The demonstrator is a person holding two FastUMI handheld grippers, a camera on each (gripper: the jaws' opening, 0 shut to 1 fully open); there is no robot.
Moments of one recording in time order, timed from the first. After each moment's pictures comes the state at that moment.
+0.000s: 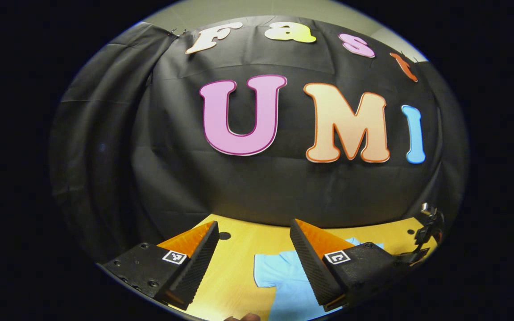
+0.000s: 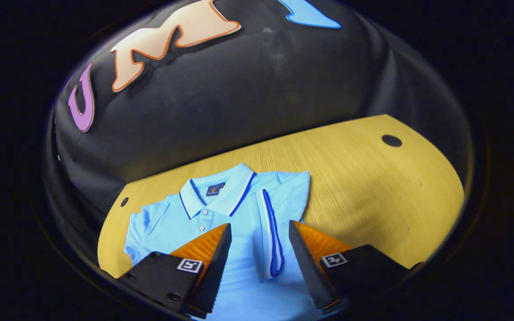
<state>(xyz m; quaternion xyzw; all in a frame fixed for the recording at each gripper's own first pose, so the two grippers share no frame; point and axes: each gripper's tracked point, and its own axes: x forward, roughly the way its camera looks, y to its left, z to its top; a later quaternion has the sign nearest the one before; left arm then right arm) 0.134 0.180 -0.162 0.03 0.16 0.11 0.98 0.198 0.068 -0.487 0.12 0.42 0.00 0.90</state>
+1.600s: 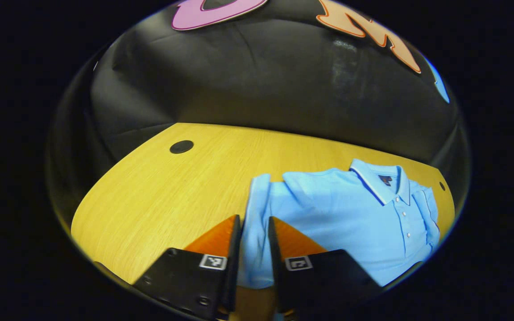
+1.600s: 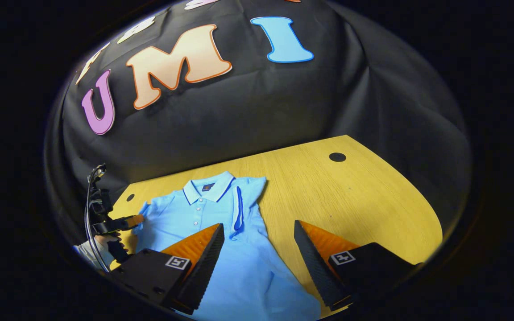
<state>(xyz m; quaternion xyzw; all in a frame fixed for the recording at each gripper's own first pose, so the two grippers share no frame) 0.185 0.168 -0.452 -0.02 0.39 0.08 0.92 0.101 0.003 -0.396 0.11 0.39 -0.03 0.91</state>
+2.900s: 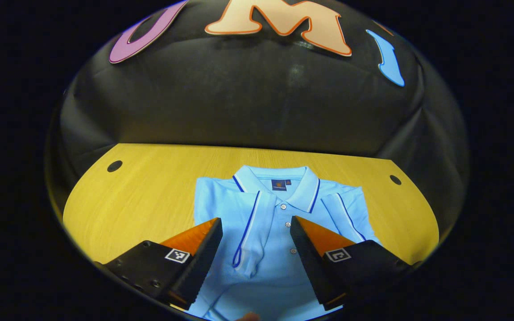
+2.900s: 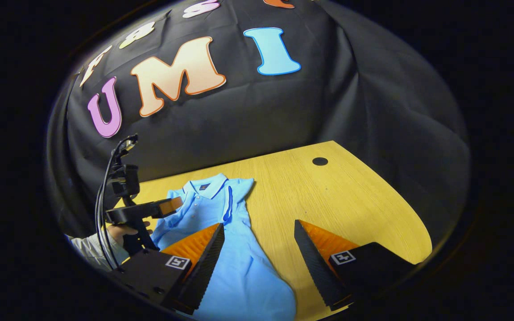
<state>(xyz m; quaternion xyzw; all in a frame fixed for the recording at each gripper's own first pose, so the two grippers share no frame) 0.179 -0.008 -0.398 -0.01 0.36 -0.04 0.93 0.065 -0.038 -0.348 0.10 0.35 -0.04 0.93</state>
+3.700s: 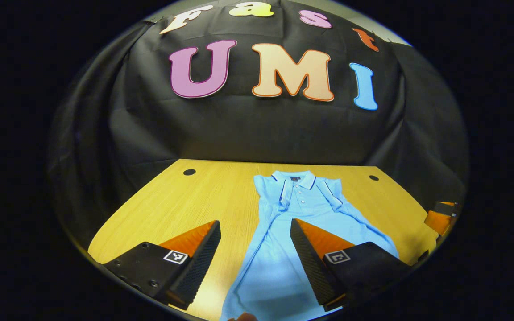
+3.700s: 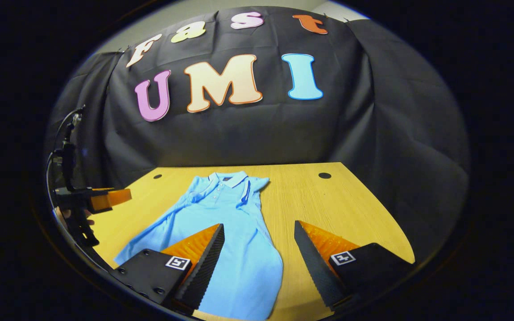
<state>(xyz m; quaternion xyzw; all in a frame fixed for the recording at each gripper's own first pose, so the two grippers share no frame) -0.055 0.065 -0.266 0.04 0.29 0.00 0.96 -0.069 -0.029 -0.316 0.02 0.32 0.04 0.95</state>
